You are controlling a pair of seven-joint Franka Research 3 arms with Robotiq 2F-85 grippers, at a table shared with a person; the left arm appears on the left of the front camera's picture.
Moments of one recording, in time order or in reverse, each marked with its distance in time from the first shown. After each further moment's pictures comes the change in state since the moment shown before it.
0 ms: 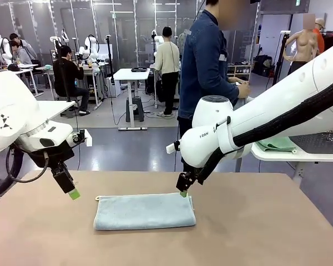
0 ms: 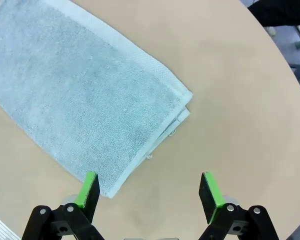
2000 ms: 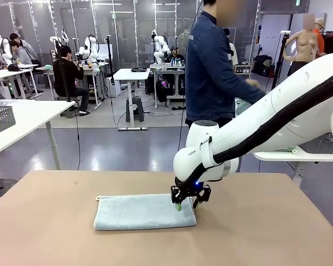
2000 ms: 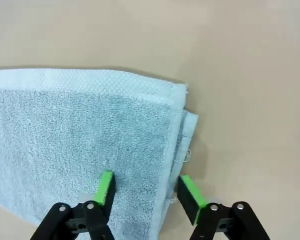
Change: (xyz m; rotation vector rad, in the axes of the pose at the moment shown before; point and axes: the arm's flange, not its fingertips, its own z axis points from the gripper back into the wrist) left arm -0.046 -0.078 0.378 0.212 -0.126 0.104; right arm 0.009 0.000 -0.085 0.046 0.092 -0.551
